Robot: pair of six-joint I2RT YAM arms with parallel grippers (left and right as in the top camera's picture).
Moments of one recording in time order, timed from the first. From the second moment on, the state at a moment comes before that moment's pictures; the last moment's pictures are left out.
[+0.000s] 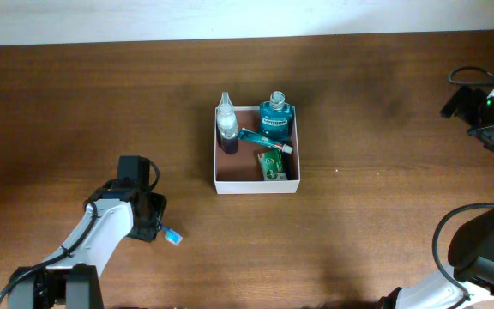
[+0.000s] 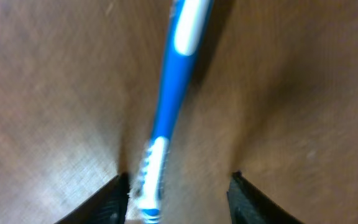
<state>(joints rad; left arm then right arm) -0.03 1.50 0.69 -0.61 -0.02 -1.31 -0.48 1.85 1.80 -1.24 -0.07 0.26</state>
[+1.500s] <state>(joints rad) -0.11 1.45 1.29 -0.51 0.68 0.13 -0.48 1.85 1.80 -1.24 -0.07 0.26</state>
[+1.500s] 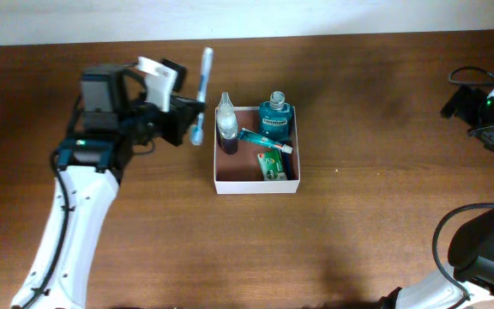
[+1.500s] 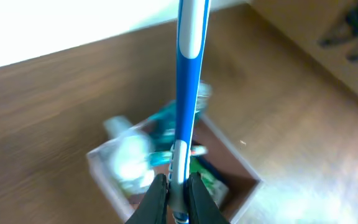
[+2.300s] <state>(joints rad) -0.45 1.63 1.29 -0.58 0.32 0.35 -0.48 1.85 1.80 -1.24 -0.07 0.26</state>
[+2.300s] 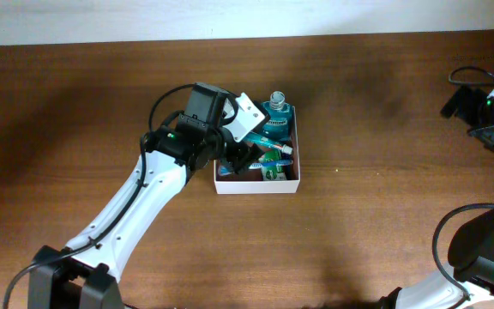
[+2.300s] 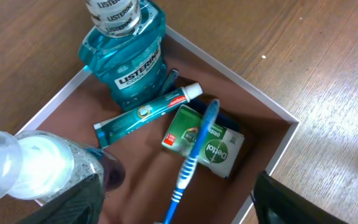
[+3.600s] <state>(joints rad) -0.24 0.72 1.38 -1.17 0.10 0.36 -0.48 1.85 1.80 -1.24 -0.07 0.26</state>
